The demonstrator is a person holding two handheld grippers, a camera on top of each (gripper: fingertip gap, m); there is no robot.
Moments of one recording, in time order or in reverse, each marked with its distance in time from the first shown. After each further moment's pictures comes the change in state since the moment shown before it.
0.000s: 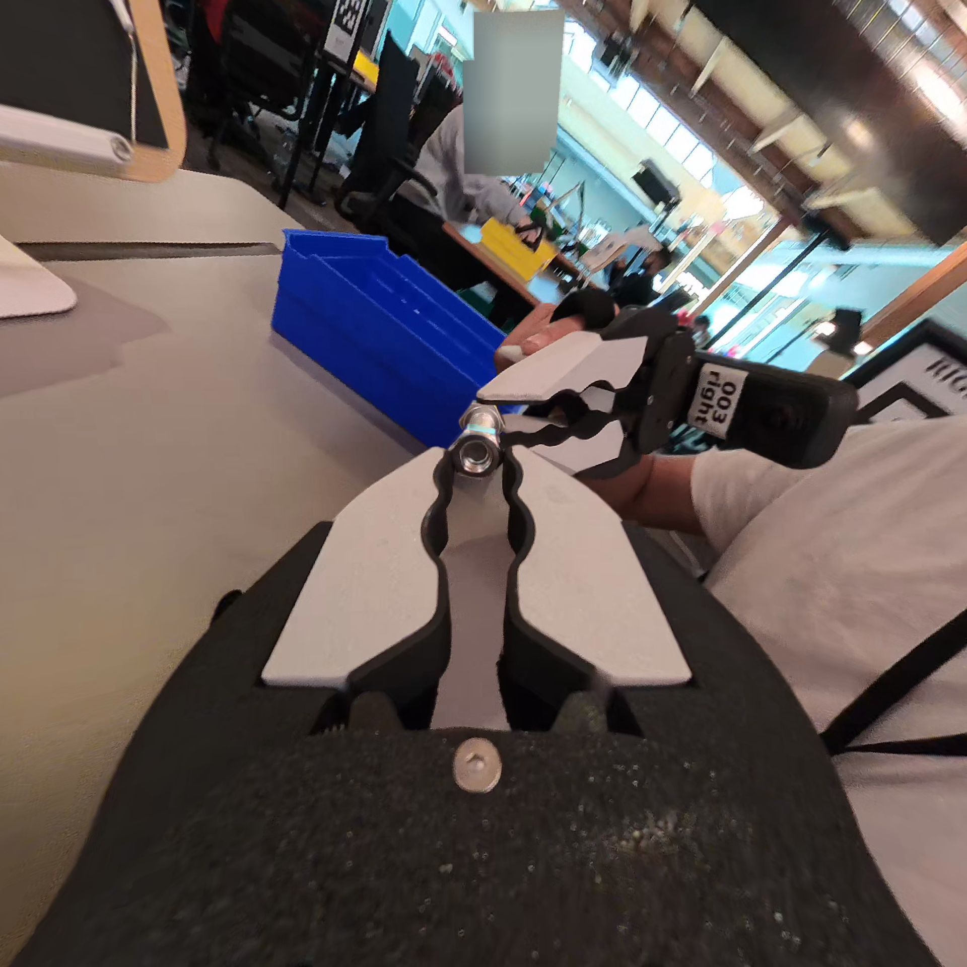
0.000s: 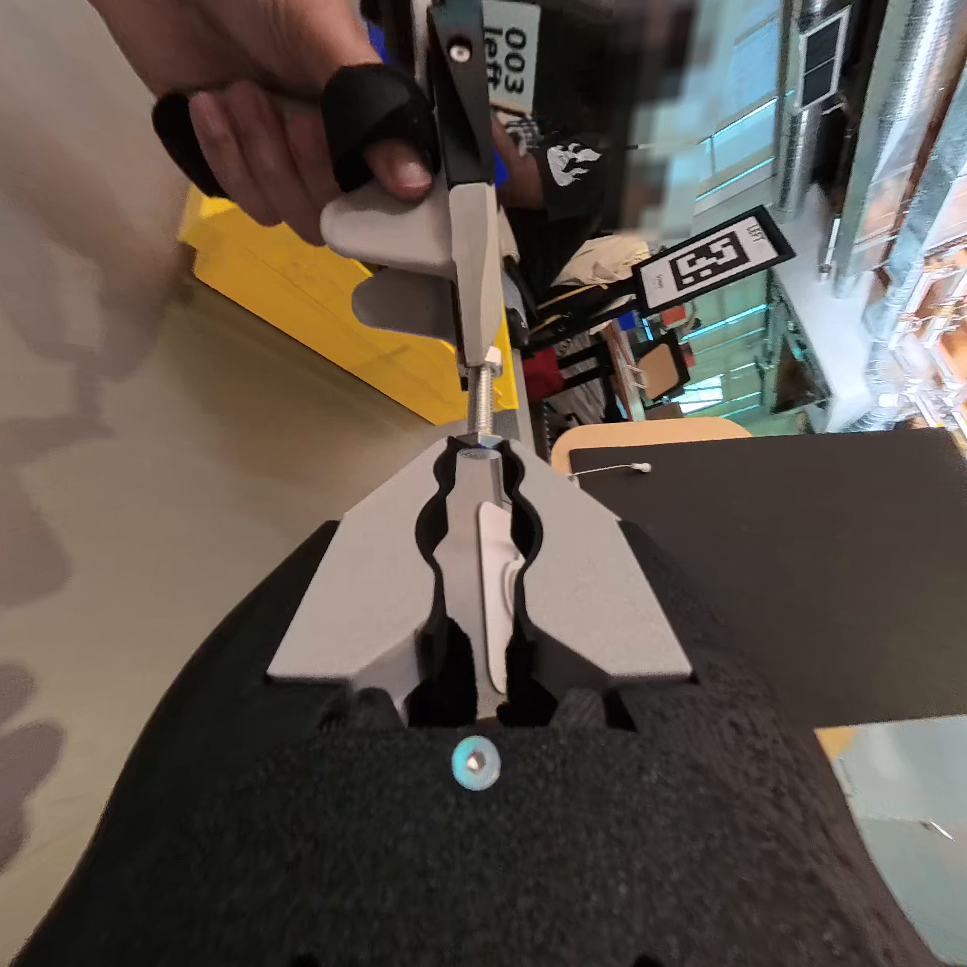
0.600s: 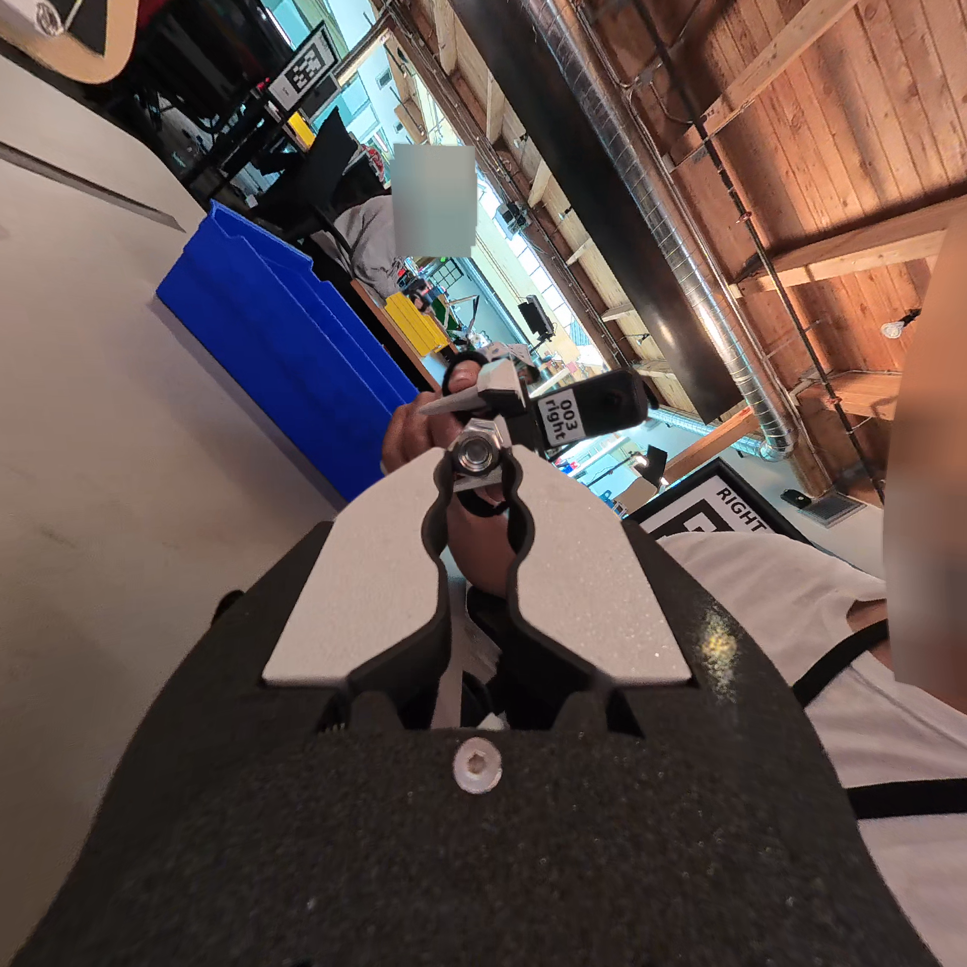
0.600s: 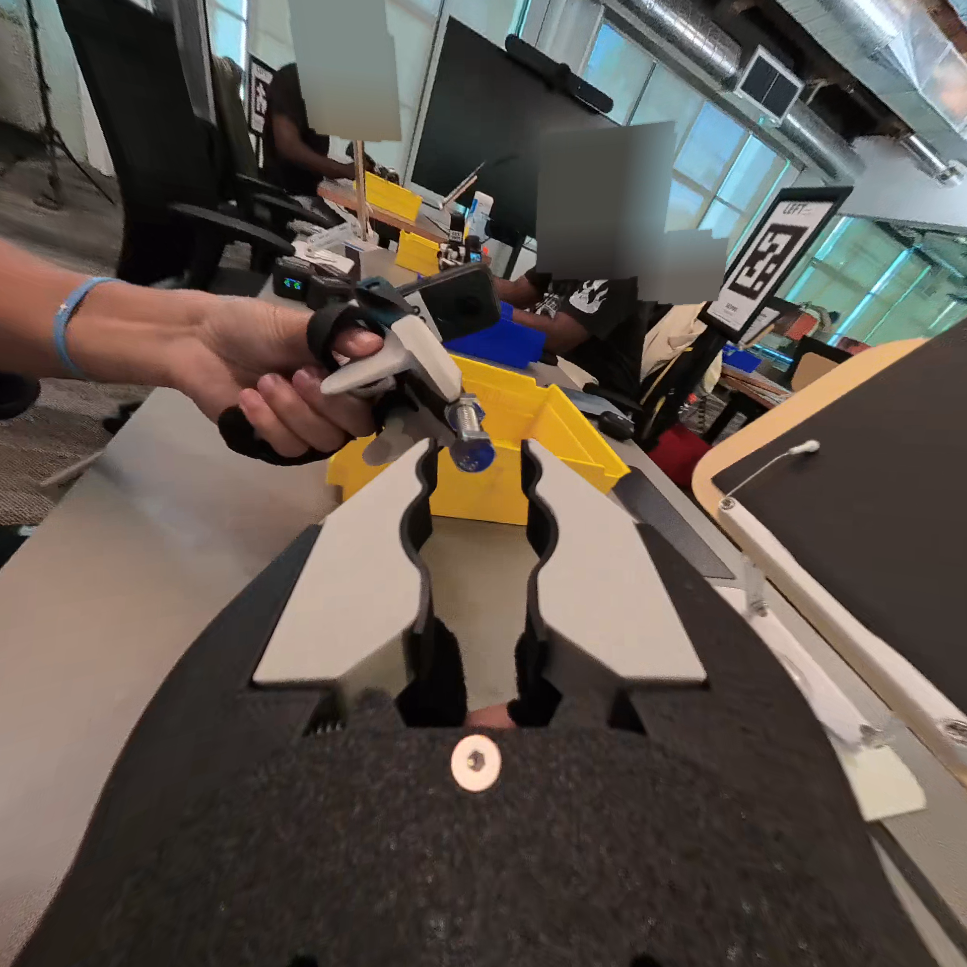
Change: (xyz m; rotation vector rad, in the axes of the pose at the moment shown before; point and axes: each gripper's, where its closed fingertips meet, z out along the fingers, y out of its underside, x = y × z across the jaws) left arm 0.009 0.005 -0.002 0.183 0.200 -0.339; right arm 0.001 -0.012 -0.018 0.389 -0.090 0.650
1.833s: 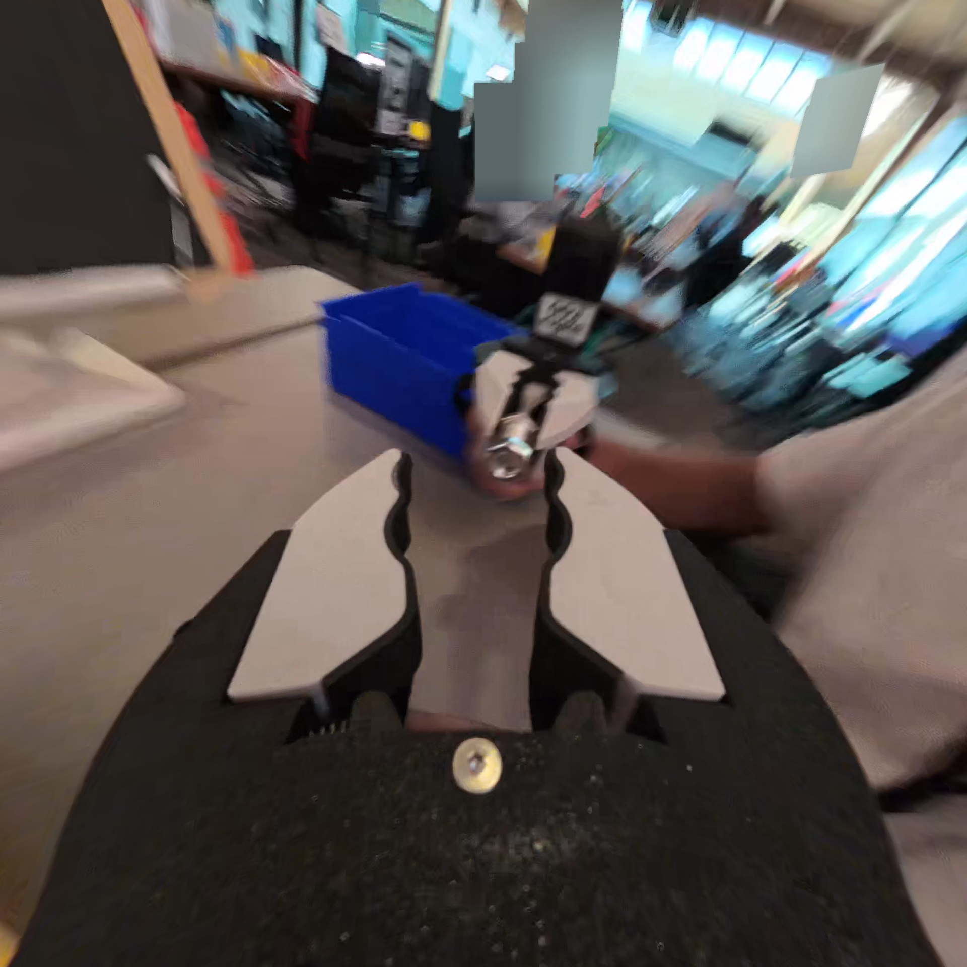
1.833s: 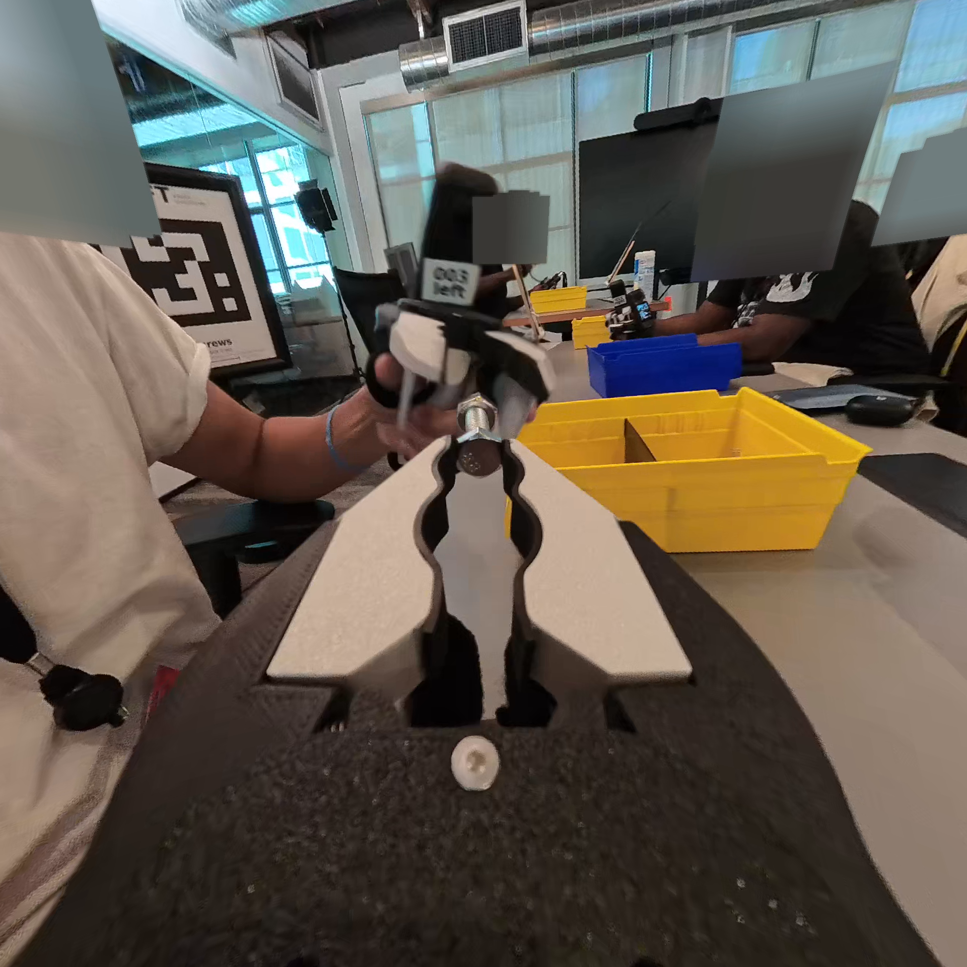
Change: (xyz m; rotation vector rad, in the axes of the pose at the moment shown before) left arm 0.028 0.004 0.007 -0.151 -0.327 0.650; right arm -0.015 -0.011 -0.021 0.189 -0.344 0.494
